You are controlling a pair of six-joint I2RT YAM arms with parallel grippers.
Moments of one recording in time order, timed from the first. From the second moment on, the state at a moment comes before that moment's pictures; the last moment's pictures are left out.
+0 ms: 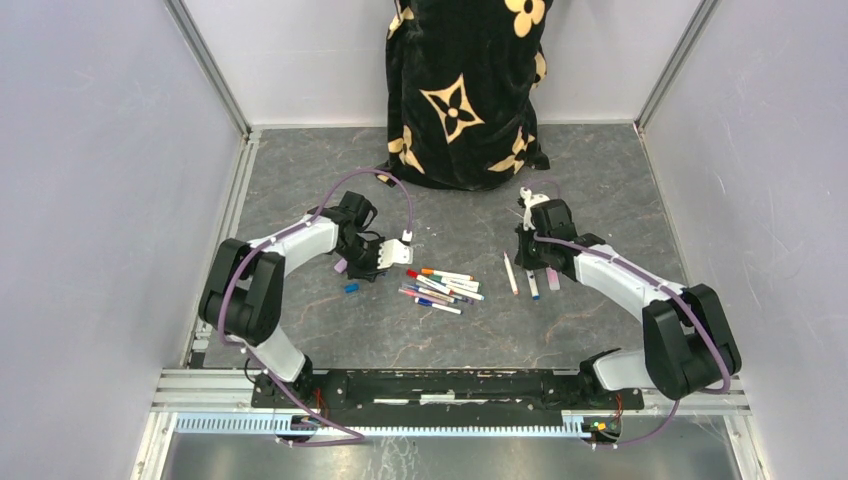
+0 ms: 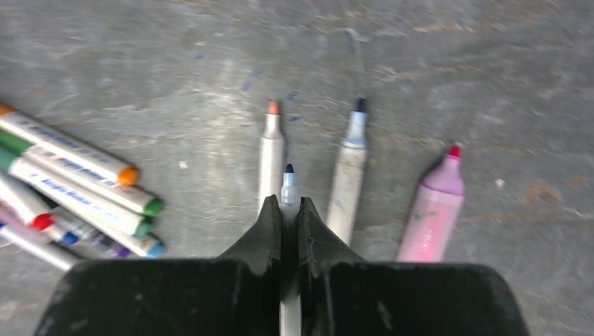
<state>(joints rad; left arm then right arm) -0.36 1.63 0.97 -0.73 0.44 1.24 0.37 1.37 0.75 -0.28 -0.05 0.18</state>
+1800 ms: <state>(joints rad) -0.10 1.50 1.48 -0.77 0.37 0.66 1.02 1.39 0.66 -0.04 0.03 0.06</state>
